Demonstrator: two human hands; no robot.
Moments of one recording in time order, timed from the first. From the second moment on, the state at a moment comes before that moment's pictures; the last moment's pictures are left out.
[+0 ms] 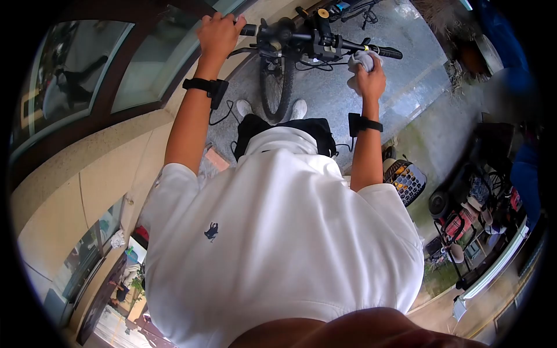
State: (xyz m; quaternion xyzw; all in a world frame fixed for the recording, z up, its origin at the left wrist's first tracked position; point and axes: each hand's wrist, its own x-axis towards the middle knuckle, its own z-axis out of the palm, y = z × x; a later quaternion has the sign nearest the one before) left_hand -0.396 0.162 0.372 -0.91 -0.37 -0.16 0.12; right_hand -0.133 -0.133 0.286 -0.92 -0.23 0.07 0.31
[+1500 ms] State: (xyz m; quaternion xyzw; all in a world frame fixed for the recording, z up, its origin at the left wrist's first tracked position) left_hand -0.432 0.207 0.402 -1.00 -0.05 0.03 -0.02; right_hand -0.407 0.008 0.330 -0.81 -0.43 0.14 0.37
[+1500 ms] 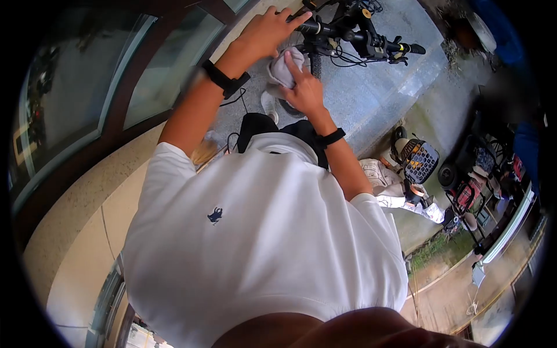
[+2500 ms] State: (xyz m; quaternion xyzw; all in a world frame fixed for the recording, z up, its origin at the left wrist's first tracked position) left_hand -0.431 0.180 0.401 -0.98 -0.03 -0.10 0.14; right_hand -0.541 -0.188 0.339 -0.80 -0.16 0.15 0.56
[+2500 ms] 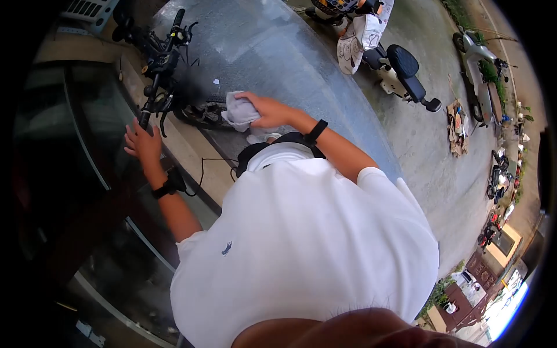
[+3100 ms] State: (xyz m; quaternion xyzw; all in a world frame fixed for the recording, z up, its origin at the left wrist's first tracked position) left_hand -0.577 -0.200 0.388 -0.80 0.43 0.42 -0.02; right_hand -0.753 -0.375 0.334 -0.83 0.20 0.12 0.51
